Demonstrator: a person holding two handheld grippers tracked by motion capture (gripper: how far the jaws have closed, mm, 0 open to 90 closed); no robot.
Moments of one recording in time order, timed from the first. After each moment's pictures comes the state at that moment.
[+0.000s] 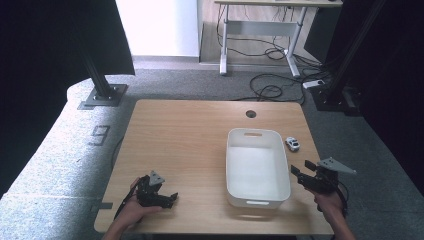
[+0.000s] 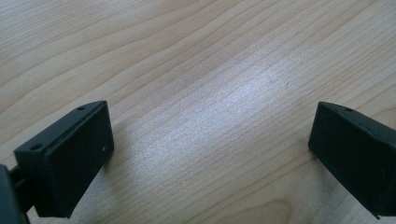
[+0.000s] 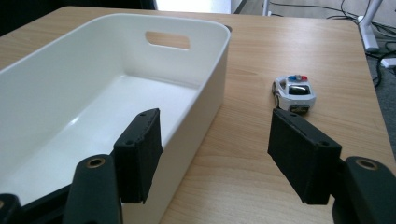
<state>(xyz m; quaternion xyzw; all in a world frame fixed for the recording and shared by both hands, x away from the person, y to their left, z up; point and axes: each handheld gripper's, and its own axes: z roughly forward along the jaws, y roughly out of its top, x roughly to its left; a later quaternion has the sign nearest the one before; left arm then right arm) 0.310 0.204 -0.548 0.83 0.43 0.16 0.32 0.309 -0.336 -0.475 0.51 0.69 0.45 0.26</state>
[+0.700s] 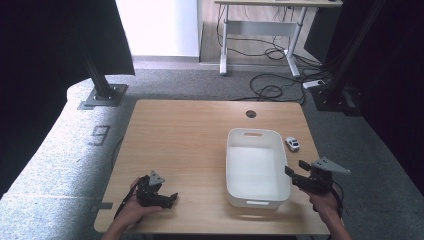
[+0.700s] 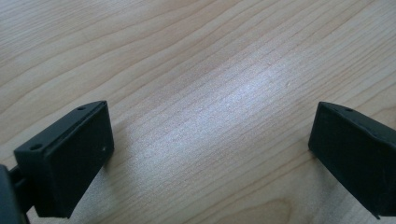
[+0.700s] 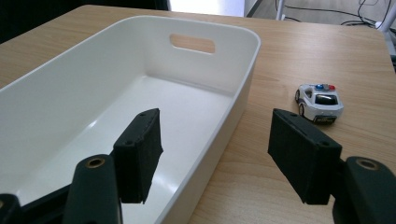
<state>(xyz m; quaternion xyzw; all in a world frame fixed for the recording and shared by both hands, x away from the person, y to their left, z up) 0.310 0.205 -0.548 0.83 0.43 0.16 0.32 0.307 -0.318 -0.470 0.49 0.70 0.46 0.25</state>
